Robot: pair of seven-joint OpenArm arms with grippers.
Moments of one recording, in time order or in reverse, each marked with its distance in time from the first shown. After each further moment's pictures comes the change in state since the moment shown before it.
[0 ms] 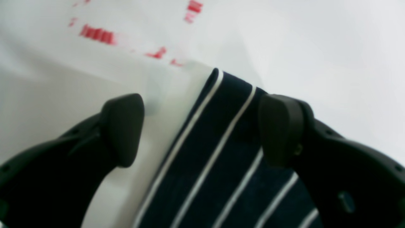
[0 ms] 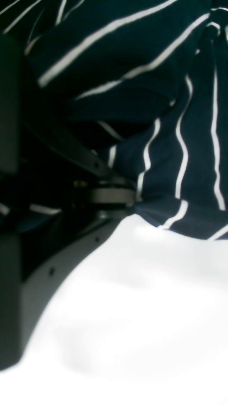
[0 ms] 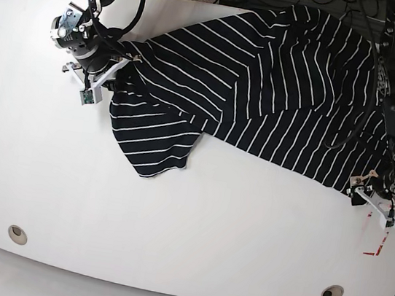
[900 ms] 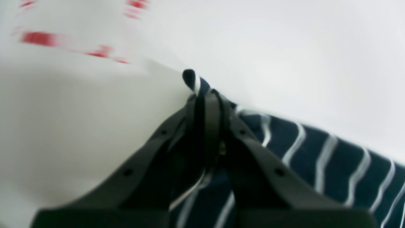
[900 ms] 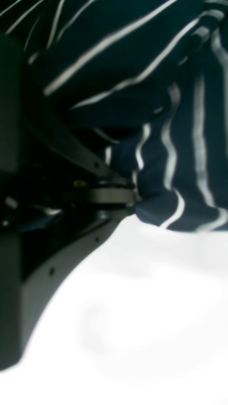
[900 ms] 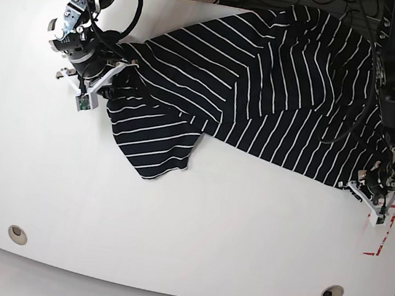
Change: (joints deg) left arm 4.7 1.1 -0.2 8.4 -2.1 -4.7 4.0; right arm 0.4 -0.2 -0.1 5.6 -0.5 0.0 -1.0
